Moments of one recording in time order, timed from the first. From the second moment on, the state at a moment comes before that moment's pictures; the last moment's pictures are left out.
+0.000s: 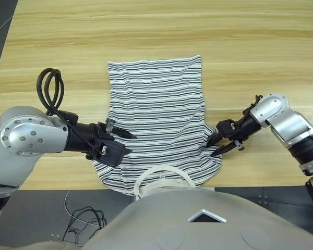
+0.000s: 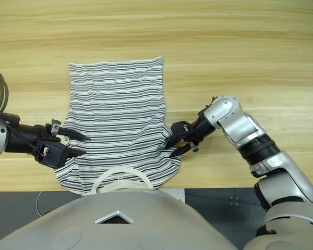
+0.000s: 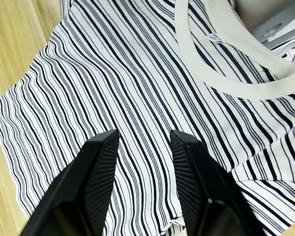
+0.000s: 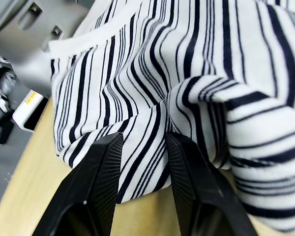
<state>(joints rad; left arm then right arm) 0.16 1.23 -0.07 -0.67 -0.09 0.00 -1.24 -0.38 -0.73 0.65 0.21 0.16 0.10 1.57</state>
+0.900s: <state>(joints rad) 0.14 1.19 -0.08 -0.68 -0.05 0.03 -1.23 -0.44 -1.04 0.56 -0.11 0.36 0.18 1.61</state>
